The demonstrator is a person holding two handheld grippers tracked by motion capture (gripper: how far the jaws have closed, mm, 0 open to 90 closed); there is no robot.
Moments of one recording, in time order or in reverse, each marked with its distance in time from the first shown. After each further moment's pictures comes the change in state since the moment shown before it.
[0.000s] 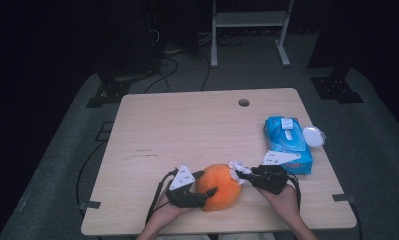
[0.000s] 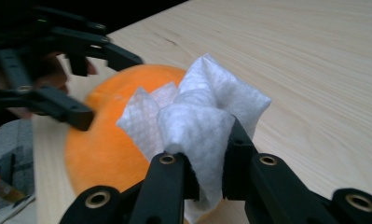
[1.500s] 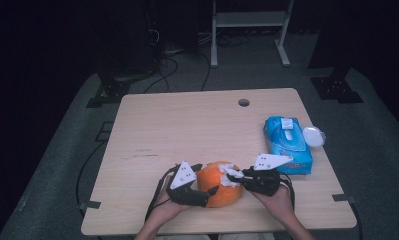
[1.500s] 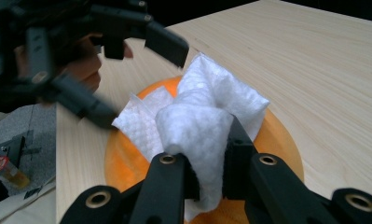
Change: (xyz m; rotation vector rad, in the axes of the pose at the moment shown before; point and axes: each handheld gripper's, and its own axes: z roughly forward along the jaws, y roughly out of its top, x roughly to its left) left arm 0.009 0.012 -0.005 -0.037 0.032 -0.007; right arm 0.021 0.010 0.009 -0.019 0.076 -0.125
